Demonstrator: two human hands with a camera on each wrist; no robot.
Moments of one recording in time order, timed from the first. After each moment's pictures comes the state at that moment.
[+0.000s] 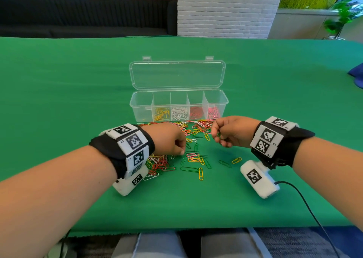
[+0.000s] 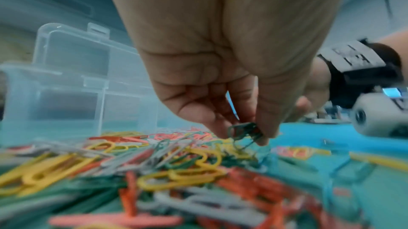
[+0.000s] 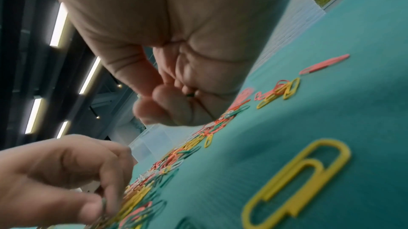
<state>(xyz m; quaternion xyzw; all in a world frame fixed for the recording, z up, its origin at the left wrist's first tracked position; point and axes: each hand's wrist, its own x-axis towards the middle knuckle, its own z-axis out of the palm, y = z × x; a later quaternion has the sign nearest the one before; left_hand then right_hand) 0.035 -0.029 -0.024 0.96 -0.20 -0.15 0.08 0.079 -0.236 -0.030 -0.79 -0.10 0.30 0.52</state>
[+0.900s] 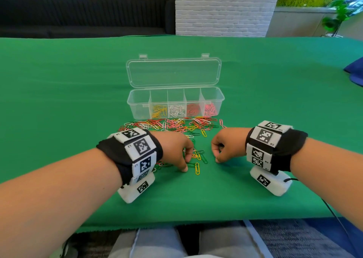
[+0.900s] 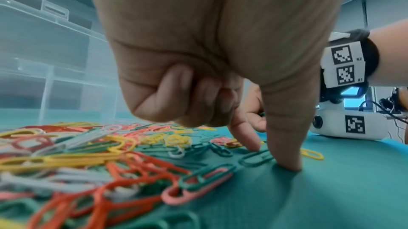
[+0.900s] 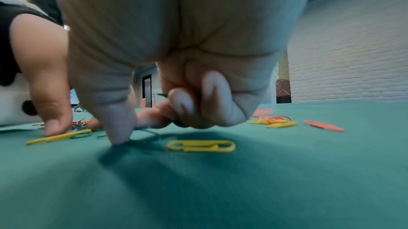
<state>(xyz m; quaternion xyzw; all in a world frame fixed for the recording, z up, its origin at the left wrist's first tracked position) 0.011 -0.059 -0.020 0.96 -0.18 -0.23 0.04 0.048 -0.233 -0.029 -0.94 -0.27 0.23 0.01</state>
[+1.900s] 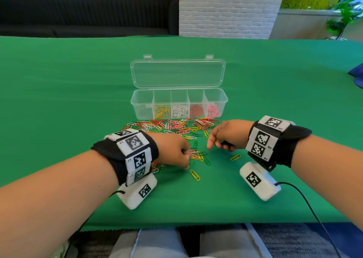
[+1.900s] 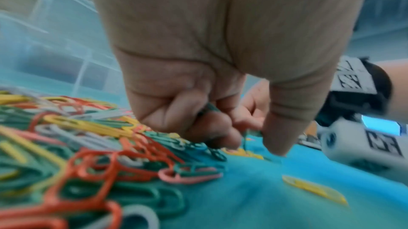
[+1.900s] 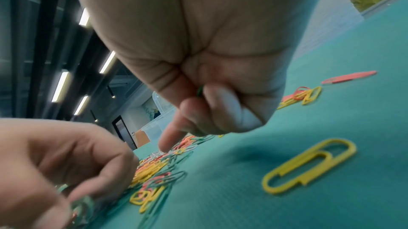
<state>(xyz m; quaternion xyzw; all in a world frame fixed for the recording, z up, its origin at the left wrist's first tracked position) 0.012 -0.047 -0.024 0.94 -0.18 -0.25 0.11 0.064 -0.223 -0.024 -0.89 -0.08 0.33 0.31</state>
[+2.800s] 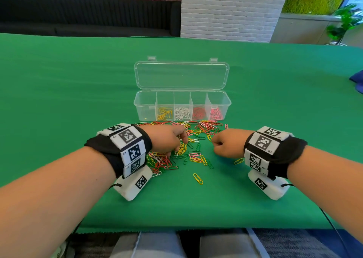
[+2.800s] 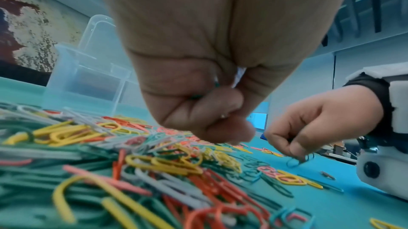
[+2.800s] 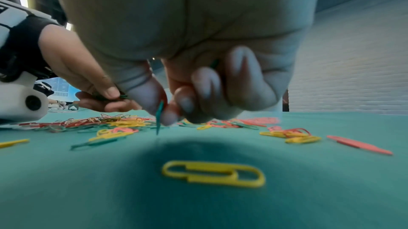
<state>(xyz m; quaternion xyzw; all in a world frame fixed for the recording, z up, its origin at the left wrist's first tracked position) 0.028 -0.027 -0.021 0.94 -0.08 -0.23 0.24 0.049 -0.216 -0.025 -0.95 -0.24 0.17 -0.04</state>
